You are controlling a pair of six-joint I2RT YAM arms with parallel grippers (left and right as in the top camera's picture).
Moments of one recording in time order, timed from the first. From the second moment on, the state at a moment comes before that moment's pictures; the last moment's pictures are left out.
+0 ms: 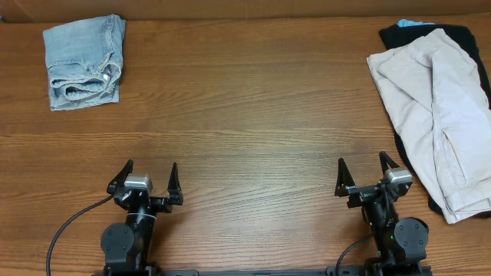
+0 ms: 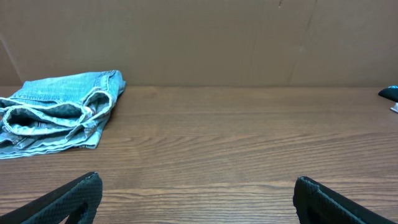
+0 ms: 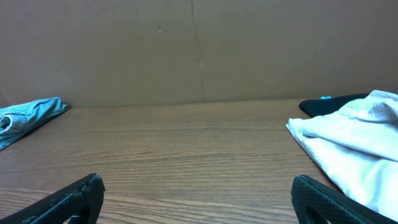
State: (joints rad) left arm 0.05 0.02 0.02 -0.08 0.14 -0.05; right arm 0.09 0.01 0.02 -0.03 -0.09 0.12
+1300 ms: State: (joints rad) left arm 0.05 0.02 0.02 -0.08 0.14 -0.05; right arm 0.09 0.01 0.02 -0.03 -0.09 0.12
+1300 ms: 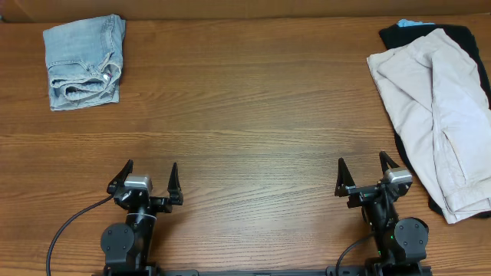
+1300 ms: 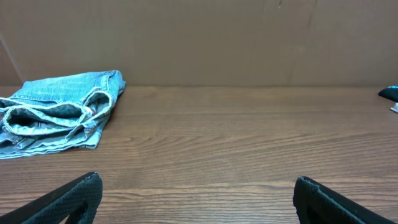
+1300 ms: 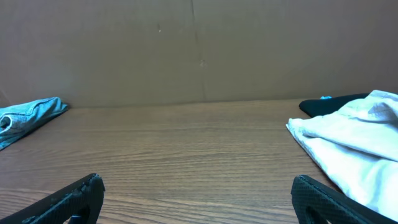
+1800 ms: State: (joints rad) left arm 0.05 0.02 0.02 0.01 0.24 -0.05; right arm 0.09 0.01 0.02 -0.01 -0.08 0.12
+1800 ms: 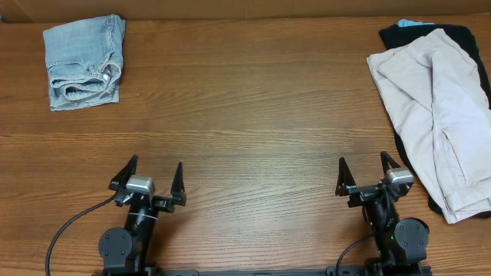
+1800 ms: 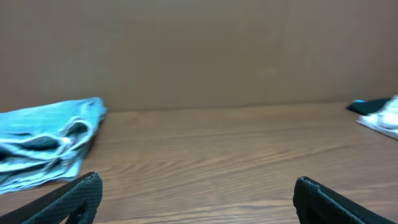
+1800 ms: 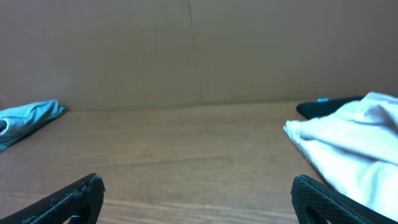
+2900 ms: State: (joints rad) left arm 0.05 1.06 1.40 -0.98 0.42 0.05; right arm 0.09 0.82 1.32 -0.78 -0.25 0.12
